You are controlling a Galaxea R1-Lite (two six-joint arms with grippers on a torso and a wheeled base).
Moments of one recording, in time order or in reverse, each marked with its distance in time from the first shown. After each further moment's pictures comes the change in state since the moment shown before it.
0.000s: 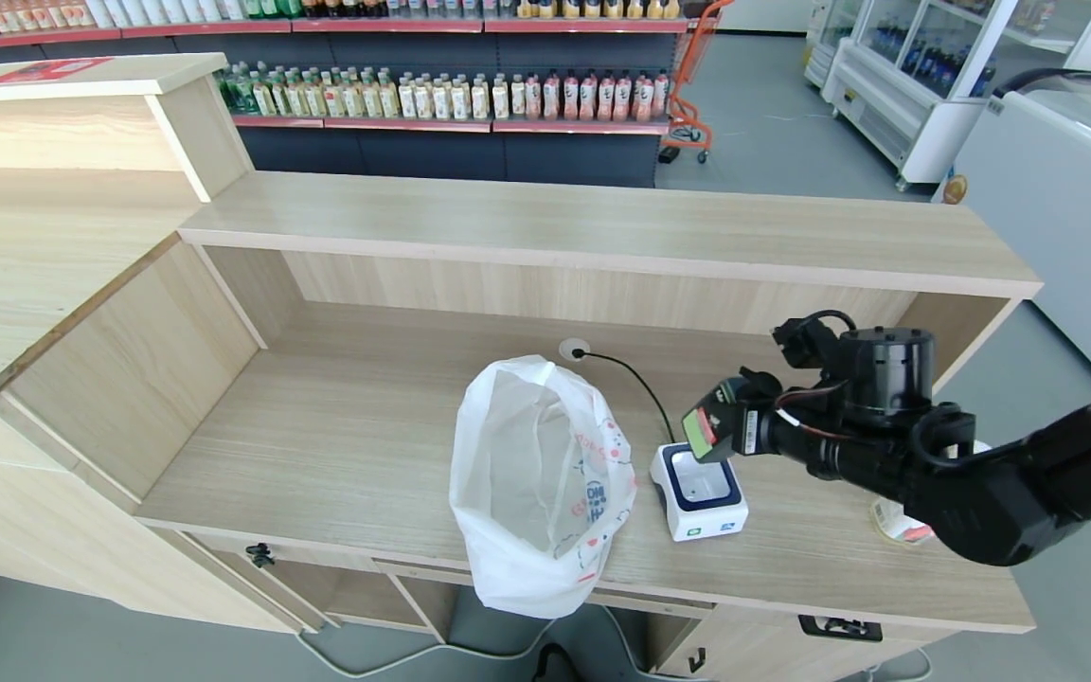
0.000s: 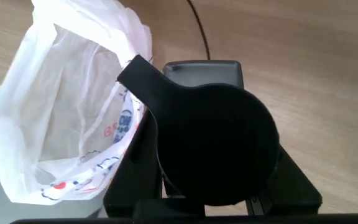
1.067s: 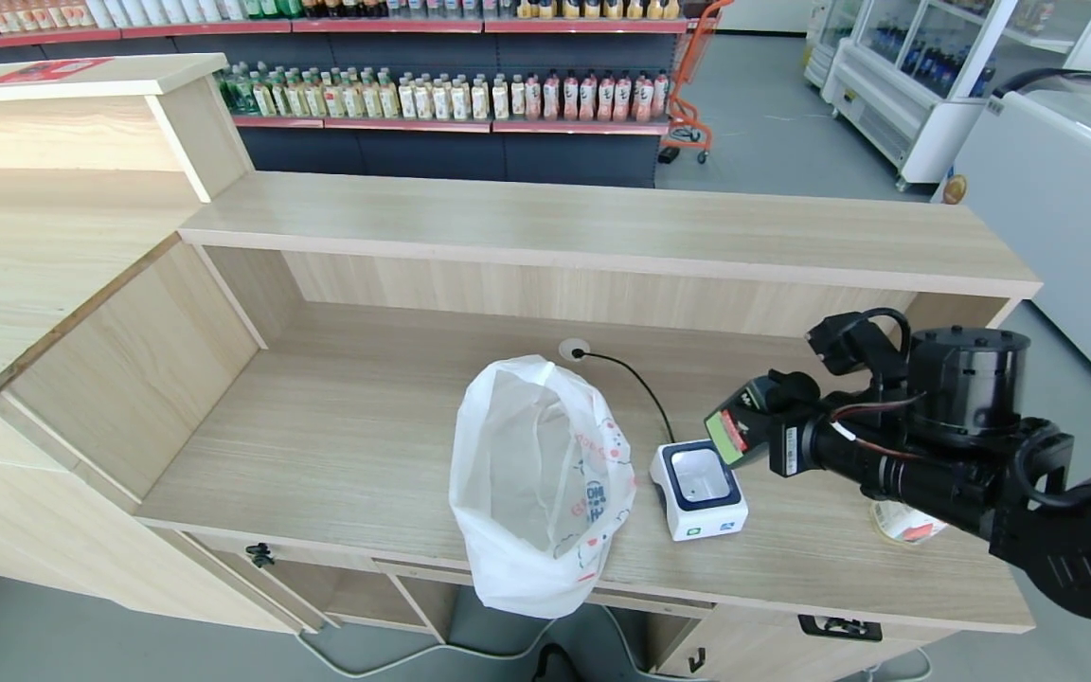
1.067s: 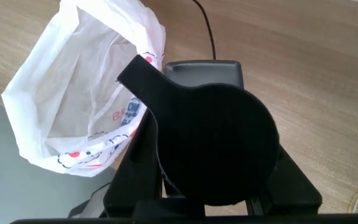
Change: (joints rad) left arm 0.000 0.000 0.000 0.000 0.000 0.000; right arm 0.029 -0.171 0.148 -0.024 -0.006 -0.133
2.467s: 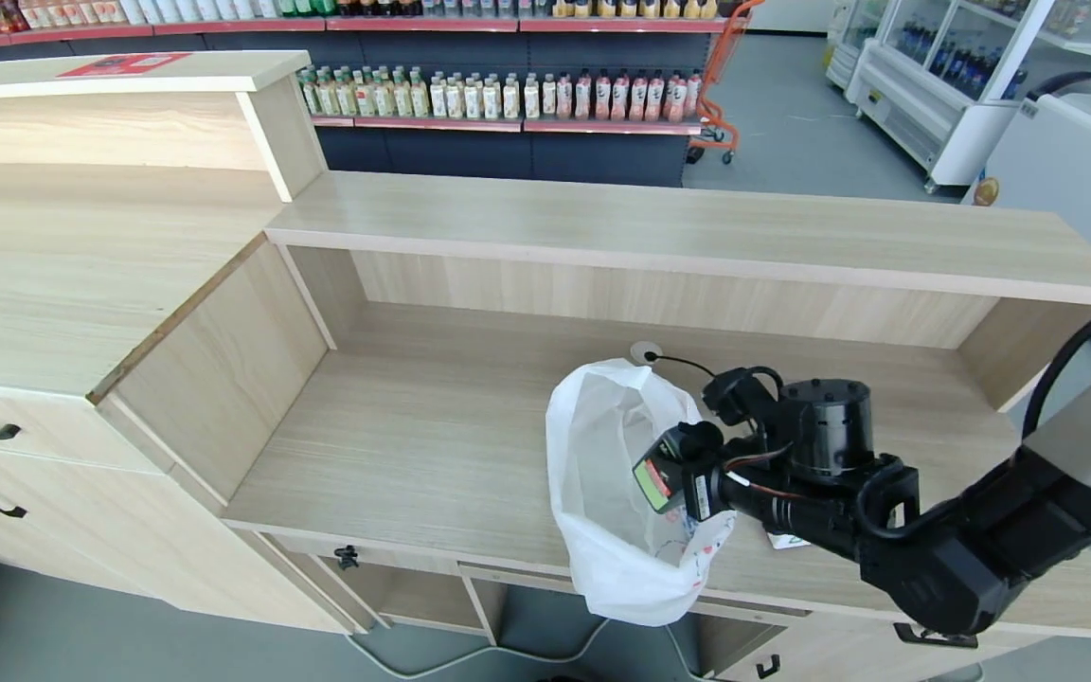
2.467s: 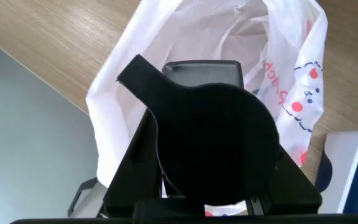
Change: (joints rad) left arm 0.000 0.000 0.000 0.001 0.001 -0.001; right arm 0.121 0.256 -0.058 -0.112 0.021 0.003
